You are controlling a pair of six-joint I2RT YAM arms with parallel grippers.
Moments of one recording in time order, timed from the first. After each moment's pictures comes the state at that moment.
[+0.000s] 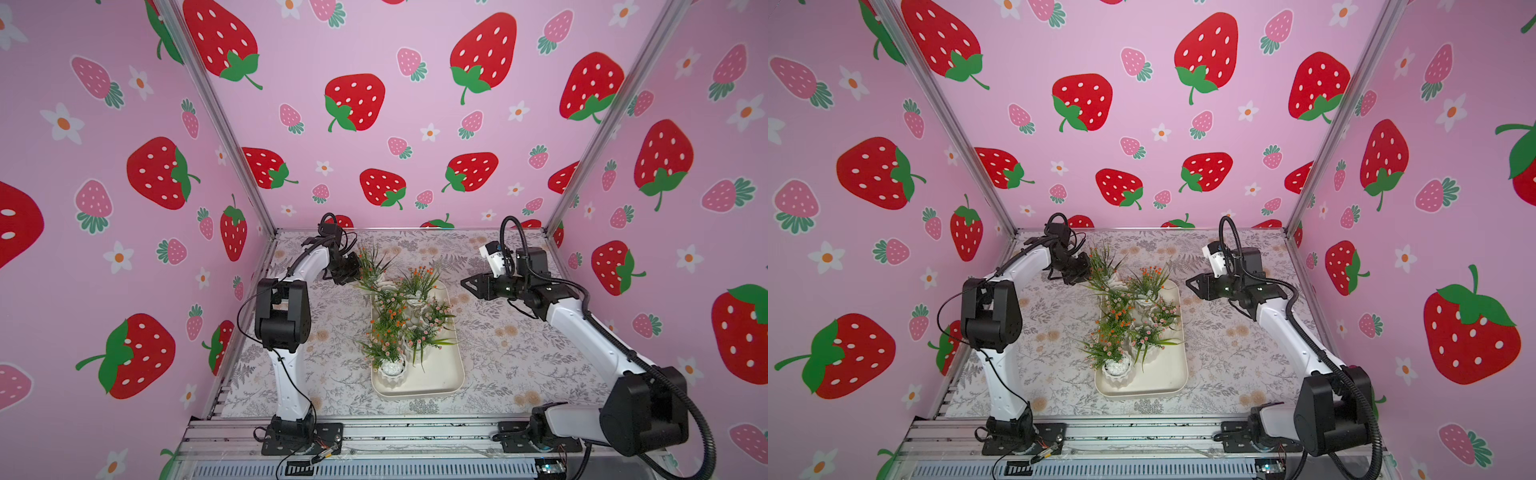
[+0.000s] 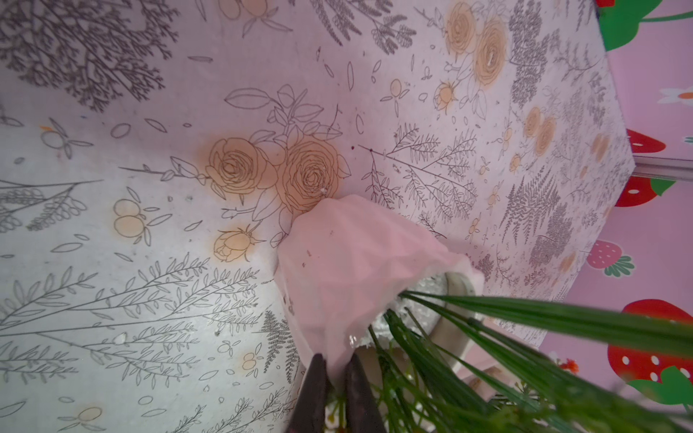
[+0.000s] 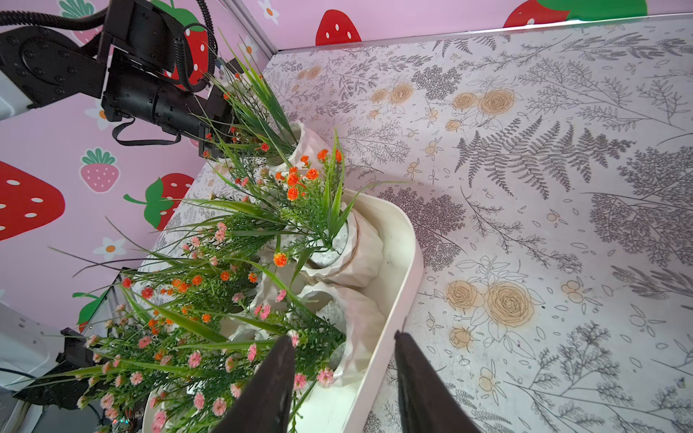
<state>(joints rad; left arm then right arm) -0.10 2.07 1.68 -0.82 0.44 -0.57 0.30 1.32 1.00 -0.35 -0.63 0.11</state>
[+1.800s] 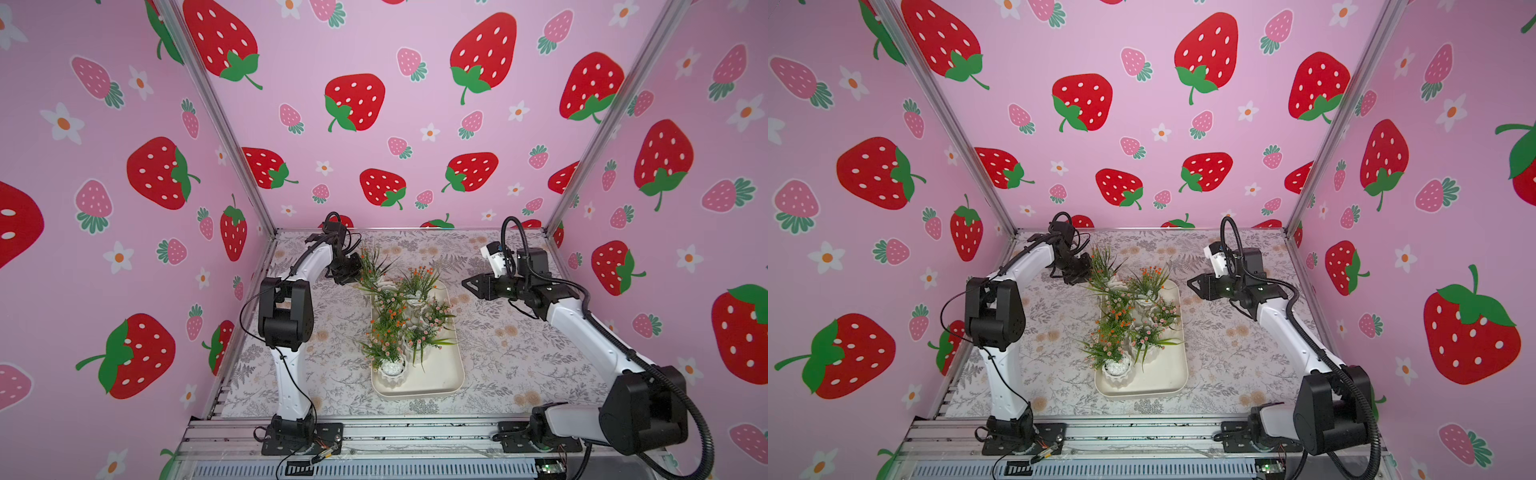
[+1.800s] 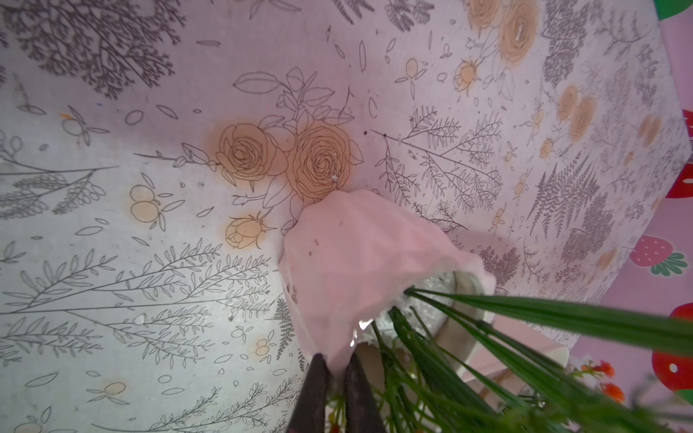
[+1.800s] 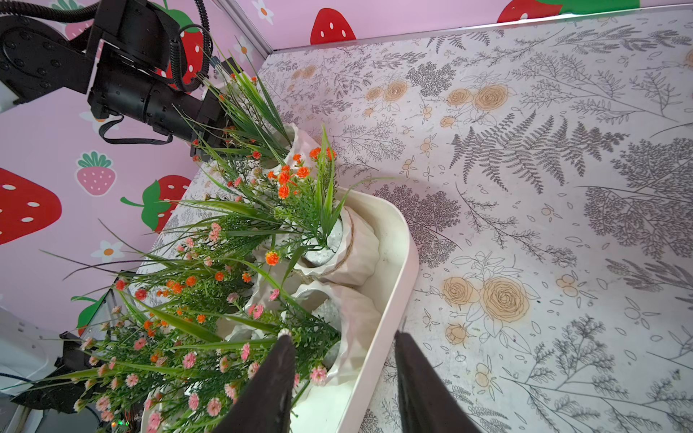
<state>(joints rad) -0.12 2.09 1.74 -0.91 0.39 -0.53 0.29 1.33 1.00 -0.35 -0.63 0.12</state>
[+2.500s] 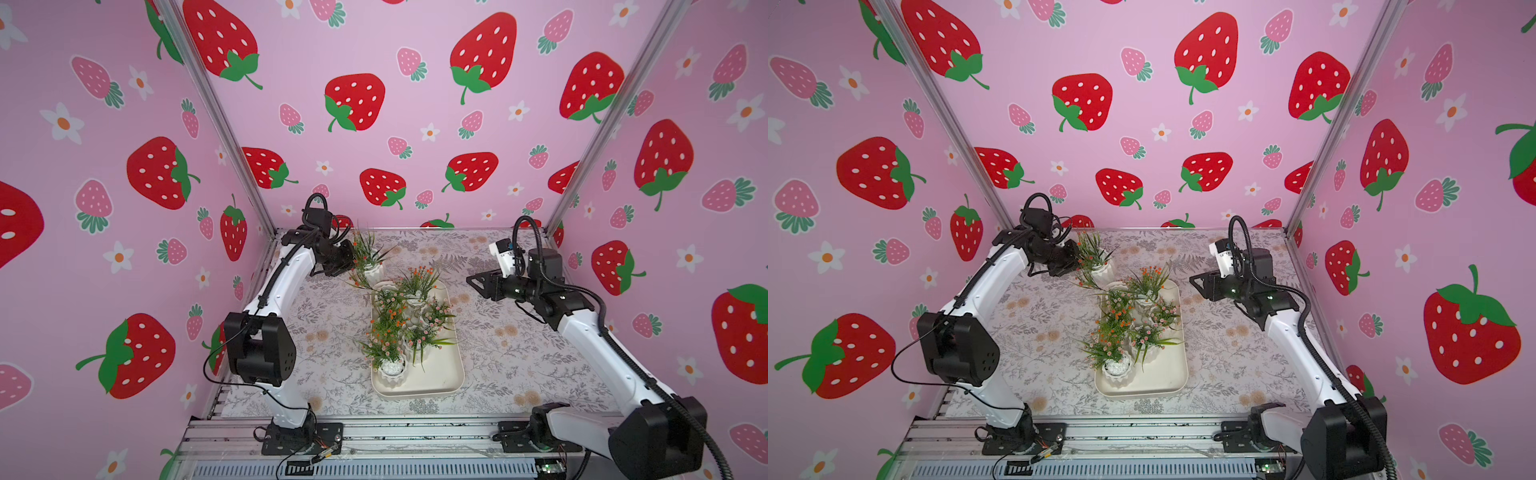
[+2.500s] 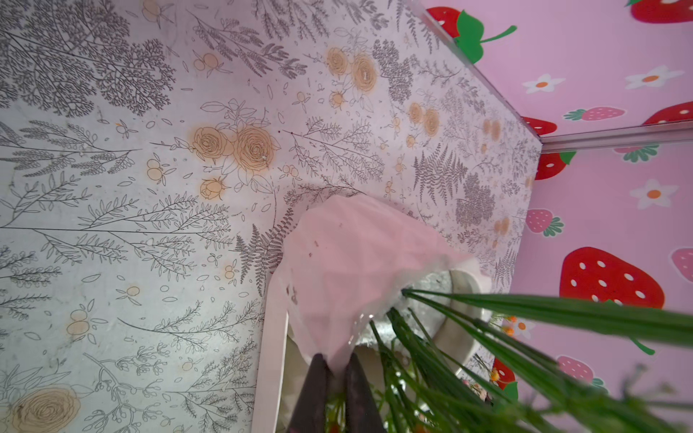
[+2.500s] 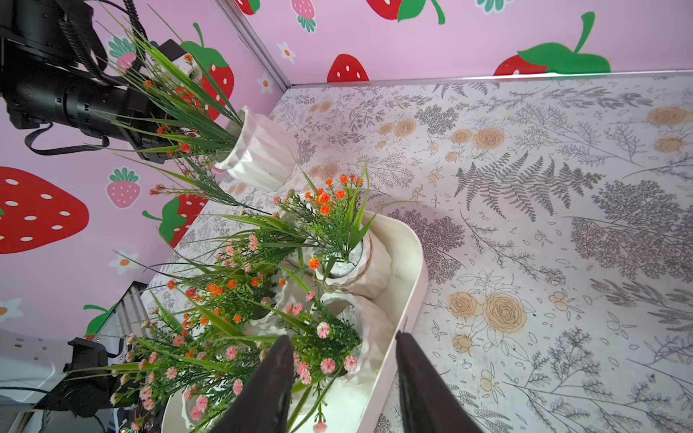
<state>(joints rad) -0.13 1.72 1.66 -0.95 0.43 -0.54 0.28 1.18 0.98 -0.35 -0.63 0.15</state>
